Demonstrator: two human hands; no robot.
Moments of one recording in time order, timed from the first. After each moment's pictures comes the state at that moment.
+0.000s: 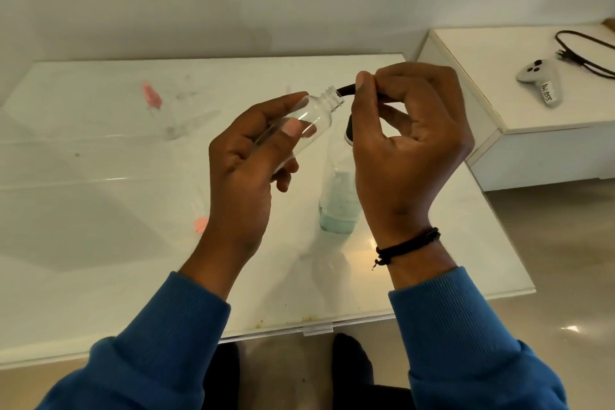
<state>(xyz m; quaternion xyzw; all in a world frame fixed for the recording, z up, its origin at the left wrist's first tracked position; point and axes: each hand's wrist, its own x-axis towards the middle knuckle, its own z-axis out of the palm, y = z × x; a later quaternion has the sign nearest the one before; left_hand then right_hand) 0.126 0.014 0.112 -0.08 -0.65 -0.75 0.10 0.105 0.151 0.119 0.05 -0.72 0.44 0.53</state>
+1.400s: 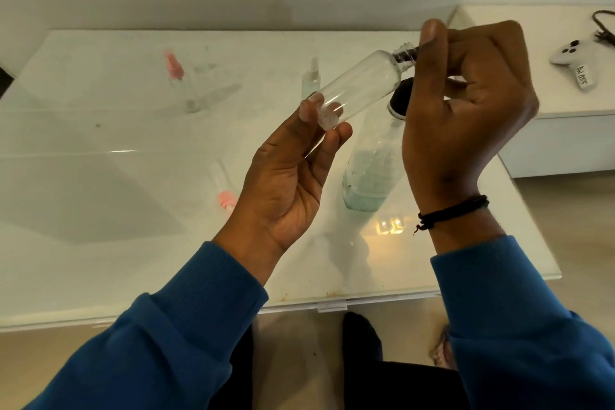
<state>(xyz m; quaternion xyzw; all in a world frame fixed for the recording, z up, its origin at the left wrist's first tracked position) 0.133 0.008 0.098 0.09 -0.25 -0.95 -0.14 0.095 0.154 0.119 0.08 -0.71 0.37 0.59</state>
